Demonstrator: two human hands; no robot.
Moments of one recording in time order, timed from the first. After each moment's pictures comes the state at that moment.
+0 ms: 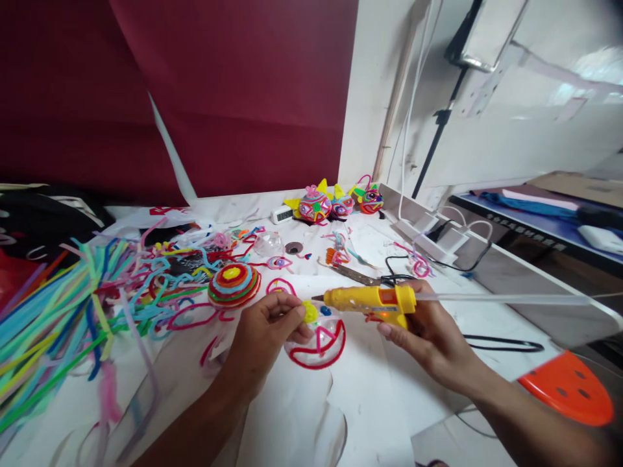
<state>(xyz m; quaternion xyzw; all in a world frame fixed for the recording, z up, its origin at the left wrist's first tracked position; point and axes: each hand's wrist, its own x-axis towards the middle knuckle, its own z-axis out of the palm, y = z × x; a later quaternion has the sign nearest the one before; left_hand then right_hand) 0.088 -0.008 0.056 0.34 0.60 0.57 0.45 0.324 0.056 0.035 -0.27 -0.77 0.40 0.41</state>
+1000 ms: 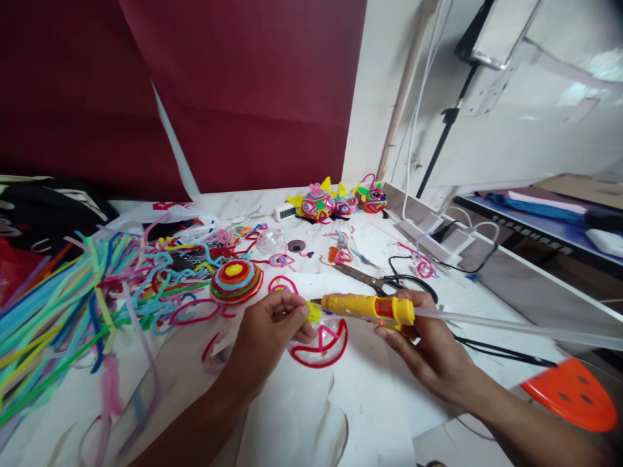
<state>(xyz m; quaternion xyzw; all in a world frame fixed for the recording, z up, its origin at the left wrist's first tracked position) 0.088 -0.008 0.054 0.34 0.60 0.56 0.45 0.323 0.053 0.028 -0.25 -0.85 0.23 0.39</state>
